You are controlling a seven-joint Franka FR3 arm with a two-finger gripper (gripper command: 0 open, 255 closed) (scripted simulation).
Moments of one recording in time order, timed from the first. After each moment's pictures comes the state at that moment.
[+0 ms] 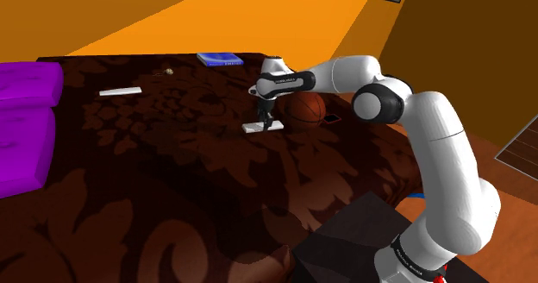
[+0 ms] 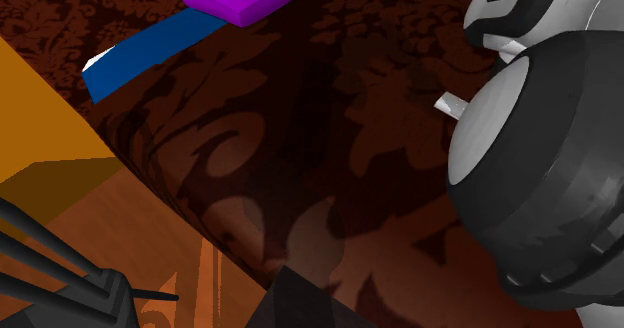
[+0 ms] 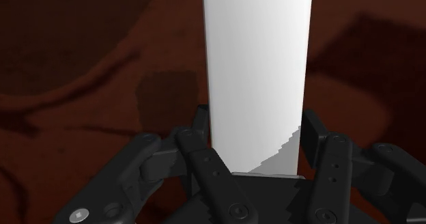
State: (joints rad) arm 0.00 0.81 0.04 -1.24 -0.02 2.03 -1.28
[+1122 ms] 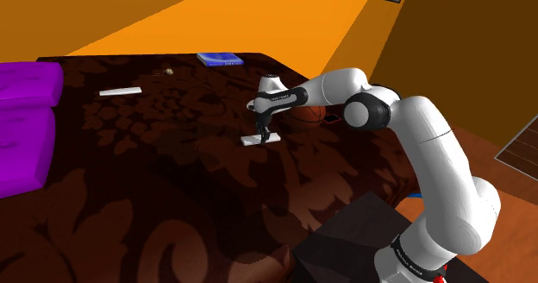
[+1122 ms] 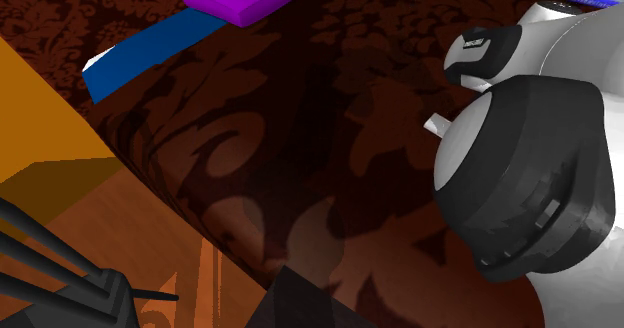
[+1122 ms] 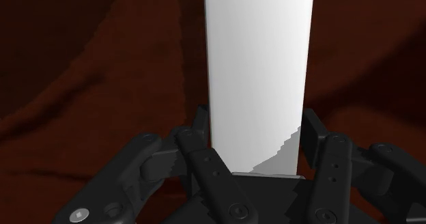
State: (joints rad) arm 0.00 0.92 0.03 -1.25 -0.03 2.15 -1.28
